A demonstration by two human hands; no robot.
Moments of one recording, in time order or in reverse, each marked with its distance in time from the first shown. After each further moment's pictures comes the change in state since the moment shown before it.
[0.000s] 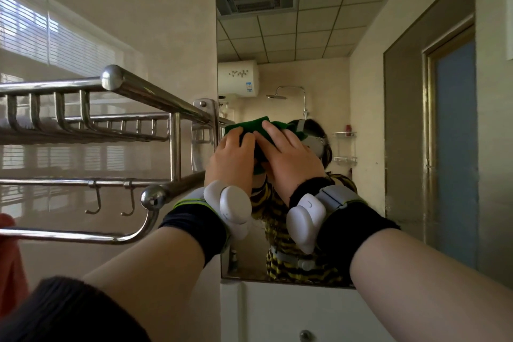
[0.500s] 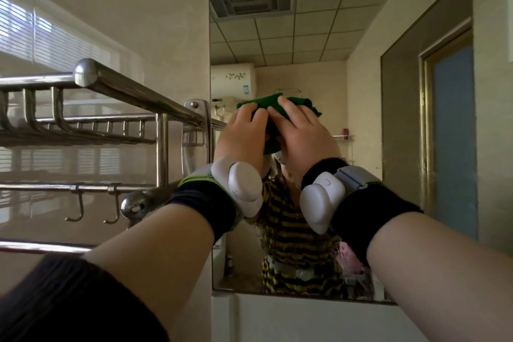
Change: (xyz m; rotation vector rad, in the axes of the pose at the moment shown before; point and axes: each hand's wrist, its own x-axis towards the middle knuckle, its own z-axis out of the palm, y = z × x) left_hand 0.037 0.019 0.001 -0.087 0.177 0.134; right_hand 0.019 0.029 -0.020 -0.026 0.173 0.033
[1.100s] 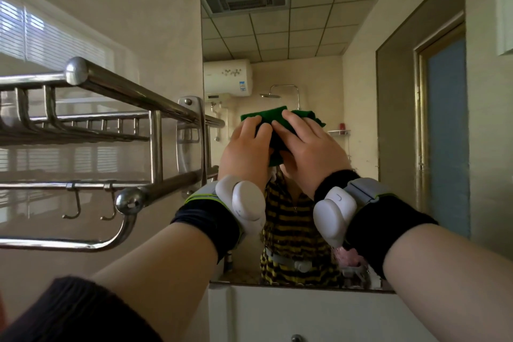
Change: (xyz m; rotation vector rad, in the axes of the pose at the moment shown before) left_hand -0.024 0.017 0.006 -0.038 -0.067 -0.019; right_hand -0.034 0.014 0.002 0.003 0.068 -0.062
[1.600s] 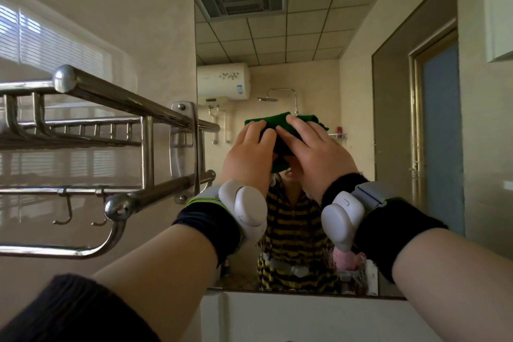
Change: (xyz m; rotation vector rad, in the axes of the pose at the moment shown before) left_hand 0.003 0.012 0.005 -0.017 -0.008 0.051; right_hand -0.006 0.019 -0.011 -0.033 -0.046 0.001
